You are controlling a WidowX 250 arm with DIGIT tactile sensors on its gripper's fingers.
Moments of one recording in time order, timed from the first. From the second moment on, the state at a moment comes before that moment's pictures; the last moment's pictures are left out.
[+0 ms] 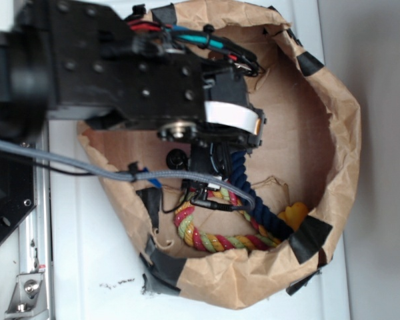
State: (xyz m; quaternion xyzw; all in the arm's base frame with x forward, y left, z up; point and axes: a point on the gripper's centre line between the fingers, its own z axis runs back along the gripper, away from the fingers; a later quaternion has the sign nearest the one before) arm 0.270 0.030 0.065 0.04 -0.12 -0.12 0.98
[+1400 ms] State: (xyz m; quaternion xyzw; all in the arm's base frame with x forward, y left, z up) arm 0.251 0.059 0.119 -0.02 -0.14 -0.13 0.98
